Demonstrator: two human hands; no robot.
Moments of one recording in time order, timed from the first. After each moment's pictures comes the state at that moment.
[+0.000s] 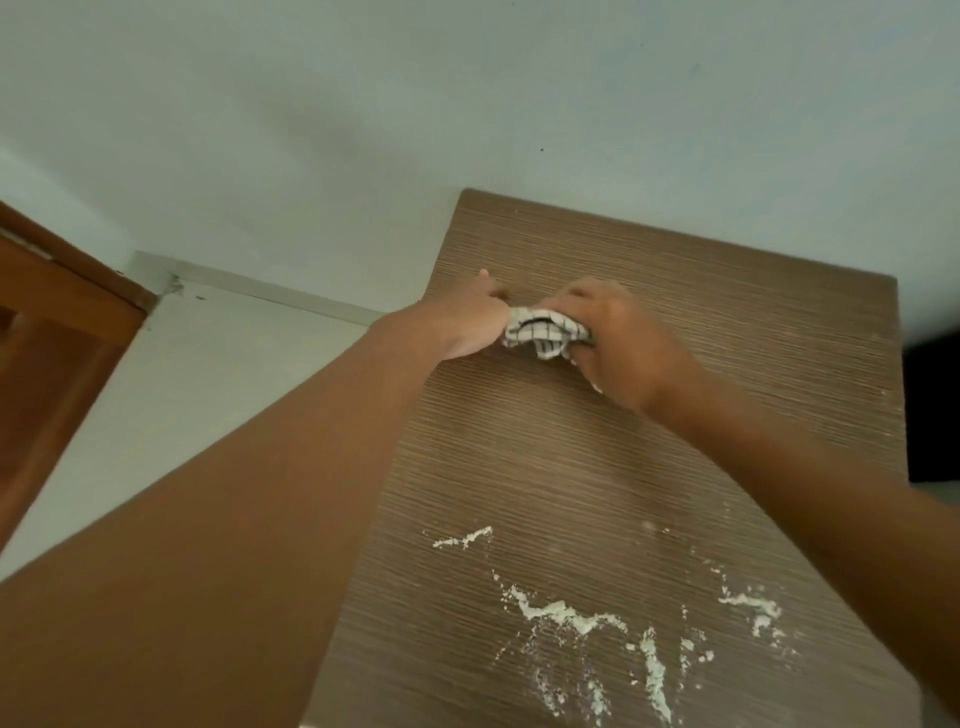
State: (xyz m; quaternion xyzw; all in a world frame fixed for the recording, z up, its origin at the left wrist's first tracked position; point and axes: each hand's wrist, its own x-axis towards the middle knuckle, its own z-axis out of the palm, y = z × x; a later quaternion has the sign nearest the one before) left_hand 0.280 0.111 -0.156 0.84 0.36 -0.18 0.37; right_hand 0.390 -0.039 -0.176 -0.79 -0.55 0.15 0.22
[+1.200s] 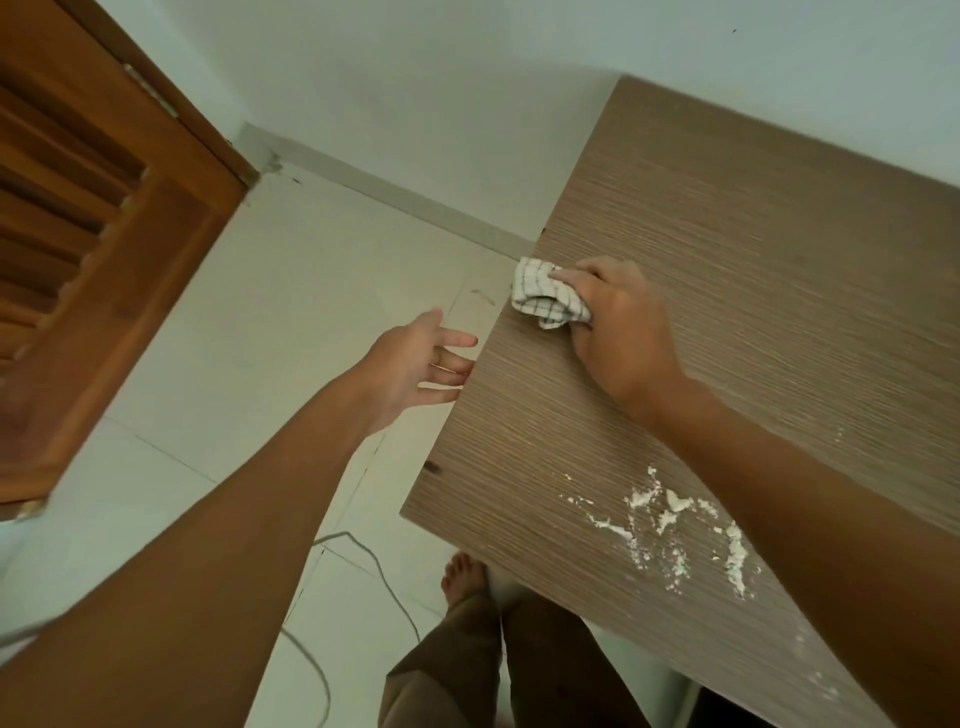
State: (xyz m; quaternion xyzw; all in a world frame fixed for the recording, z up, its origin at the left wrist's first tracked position) left_hand 0.067 0.085 -0.166 0.43 0.60 -0.04 0.68; right_hand 0.253 -0.018 -0.200 -0.80 -0.54 0.11 0.25
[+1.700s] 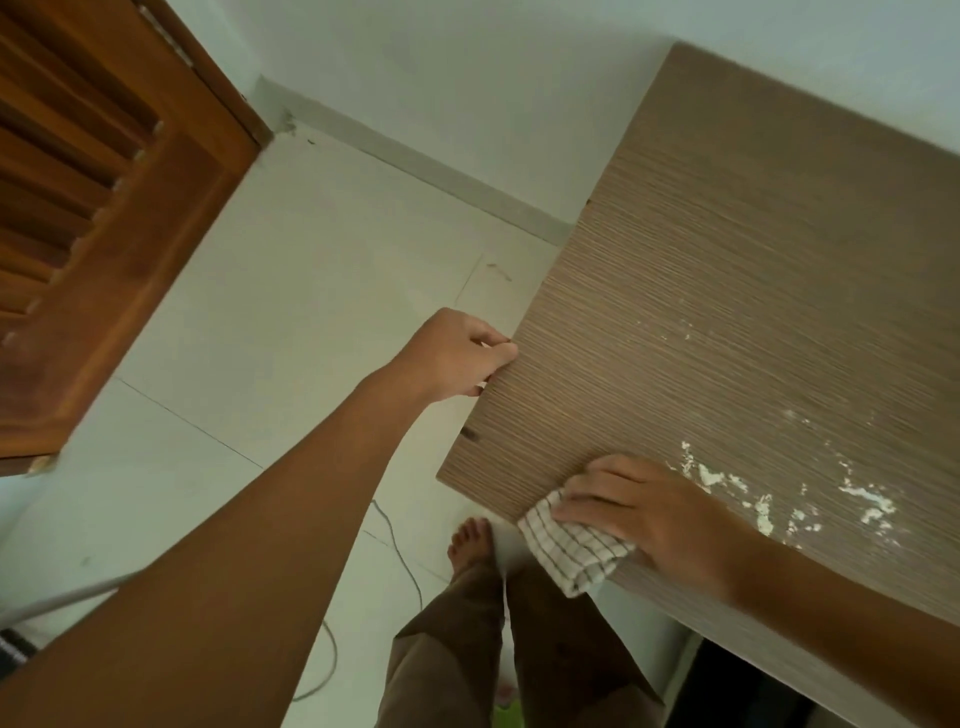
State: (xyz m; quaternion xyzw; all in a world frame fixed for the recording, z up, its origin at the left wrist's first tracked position) left_hand 0.050 0.072 -0.171 0.60 0.53 -0.10 0.59; right_hand 0.192 -0.160 -0.198 -0.54 -0.80 0.24 0.12
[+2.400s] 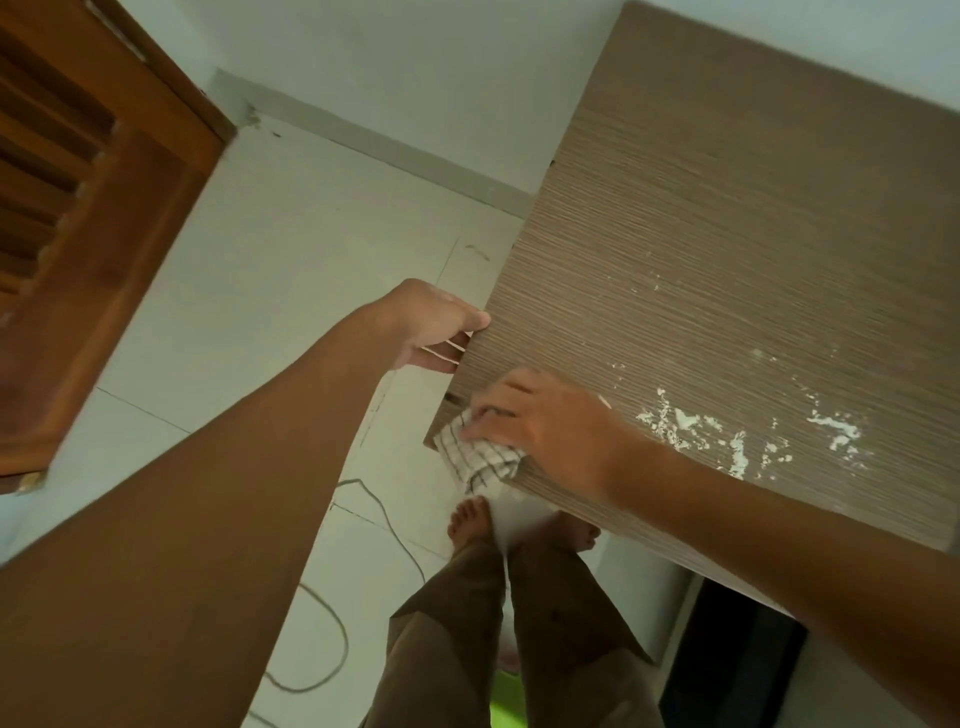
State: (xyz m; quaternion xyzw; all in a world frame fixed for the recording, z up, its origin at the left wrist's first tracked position) left_hand 0.054 0.075 -0.155 0.54 0.57 -0.17 0.60; right_hand 0.145 -0.096 -0.180 -0.57 -0.78 0.24 0.09
